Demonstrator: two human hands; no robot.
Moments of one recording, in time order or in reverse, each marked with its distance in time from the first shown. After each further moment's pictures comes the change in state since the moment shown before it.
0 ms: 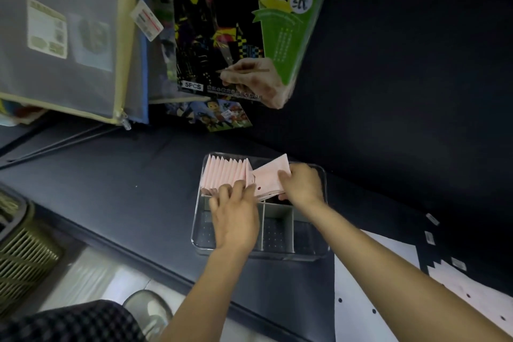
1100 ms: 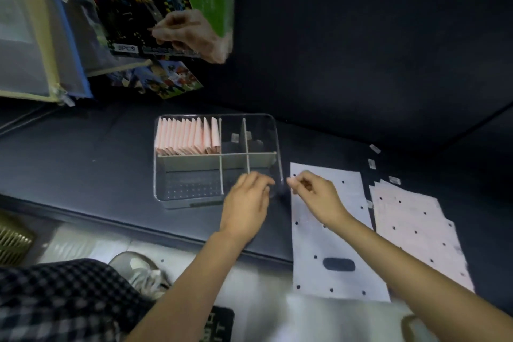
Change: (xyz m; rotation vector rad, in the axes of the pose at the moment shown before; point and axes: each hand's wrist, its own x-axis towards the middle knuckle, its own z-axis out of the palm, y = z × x) left_hand -0.080 0.059 -0.004 -0.410 -0.170 0.407; right_hand -0.119 0.134 -0.054 0.115 -0.021 -0.054
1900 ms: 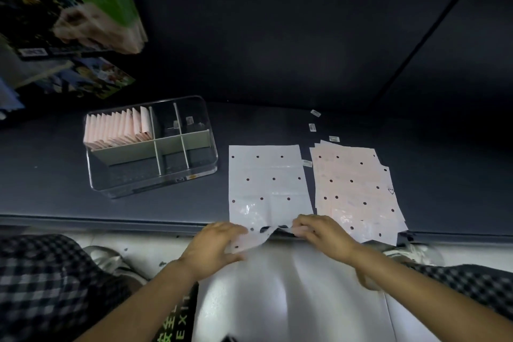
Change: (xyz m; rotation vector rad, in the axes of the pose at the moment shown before) left_hand -0.102 0.030 0.064 0.140 -0.699 0.098; right_hand -0.148 0.155 -0.063 -0.183 -0.287 -0.043
